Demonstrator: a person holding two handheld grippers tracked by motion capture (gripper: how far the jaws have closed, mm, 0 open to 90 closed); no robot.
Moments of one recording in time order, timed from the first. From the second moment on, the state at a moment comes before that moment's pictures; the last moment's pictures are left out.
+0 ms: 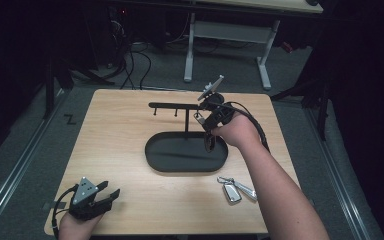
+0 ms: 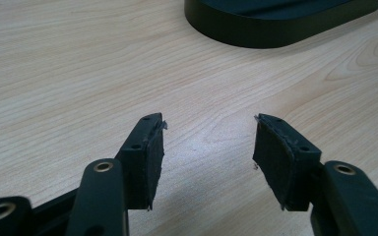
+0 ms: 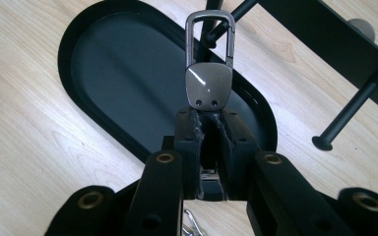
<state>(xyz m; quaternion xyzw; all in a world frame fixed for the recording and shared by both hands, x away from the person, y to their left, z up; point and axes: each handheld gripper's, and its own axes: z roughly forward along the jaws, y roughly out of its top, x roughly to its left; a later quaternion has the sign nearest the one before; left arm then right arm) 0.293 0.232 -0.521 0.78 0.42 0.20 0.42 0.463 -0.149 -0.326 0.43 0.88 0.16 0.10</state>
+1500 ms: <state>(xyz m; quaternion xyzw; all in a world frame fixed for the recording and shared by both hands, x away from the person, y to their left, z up) 0.293 0.230 -0.523 0.78 0.41 0.20 0.42 0.474 -0.138 -0.358 0.46 0.87 0.16 0.11</state>
